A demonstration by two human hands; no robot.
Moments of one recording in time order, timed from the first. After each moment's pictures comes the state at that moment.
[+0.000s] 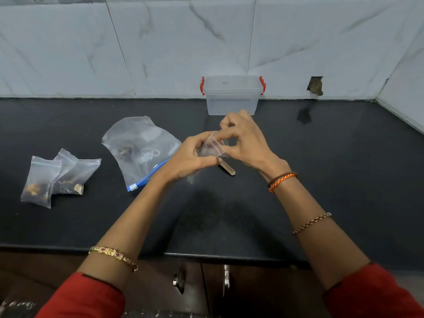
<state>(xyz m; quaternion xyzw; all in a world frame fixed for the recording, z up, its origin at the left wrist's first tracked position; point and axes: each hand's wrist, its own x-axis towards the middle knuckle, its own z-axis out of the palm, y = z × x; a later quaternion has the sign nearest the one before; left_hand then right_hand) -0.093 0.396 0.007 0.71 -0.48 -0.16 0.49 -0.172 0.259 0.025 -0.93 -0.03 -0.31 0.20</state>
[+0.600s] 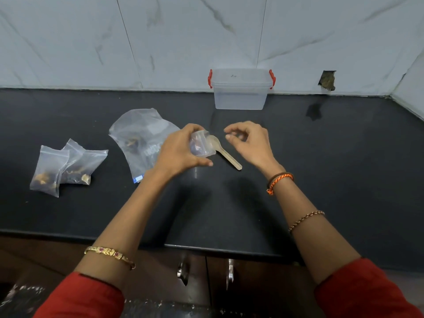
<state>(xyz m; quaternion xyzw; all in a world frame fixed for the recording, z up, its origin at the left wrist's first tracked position) -0.080 0.416 -0.001 0.85 -0.37 0.03 0.37 -0.158 0.256 -0.005 -0.88 0.14 -0.28 0.36</state>
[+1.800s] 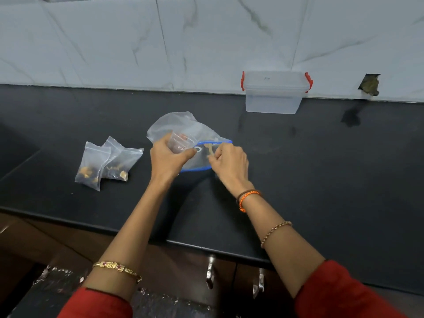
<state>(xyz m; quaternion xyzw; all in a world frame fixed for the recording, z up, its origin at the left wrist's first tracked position) -0.051 0.482 -0.019 0.79 -0.13 0.05 0.60 -0.109 0.360 -0.025 -0.91 0.20 -0.20 0.30</state>
